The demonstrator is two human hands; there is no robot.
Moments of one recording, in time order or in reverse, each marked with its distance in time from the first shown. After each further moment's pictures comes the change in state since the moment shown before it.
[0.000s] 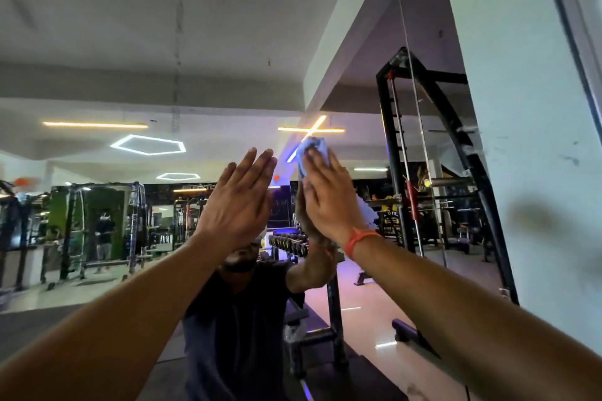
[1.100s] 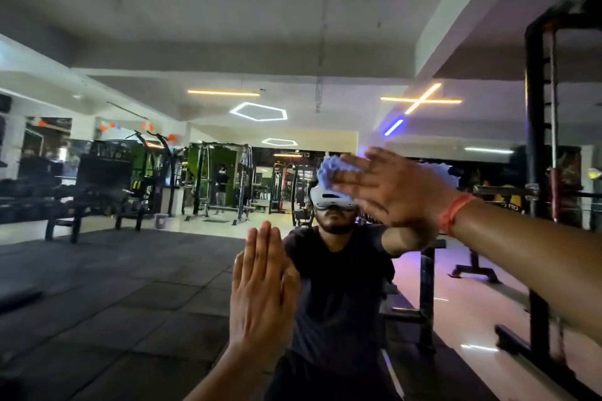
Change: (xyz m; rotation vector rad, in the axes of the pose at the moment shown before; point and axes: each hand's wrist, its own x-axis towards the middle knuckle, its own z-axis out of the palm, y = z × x) left_hand -0.250 -0.015 -0.010 -0.113 -0.025 -0.632; right_hand 0.019 -0.071 0.036 -0.162 -0.081 -1.033
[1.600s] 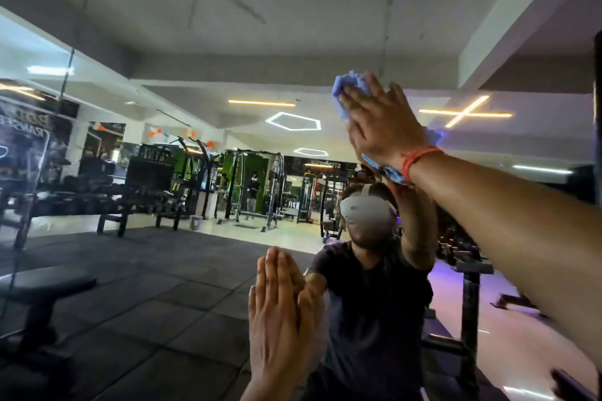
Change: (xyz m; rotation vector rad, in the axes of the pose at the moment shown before) left_hand -0.026 -0.042 -0.016 -0.086 0.047 -0.207; right_hand 0.163 0.017 -0.008 0.081 0.128 0.463
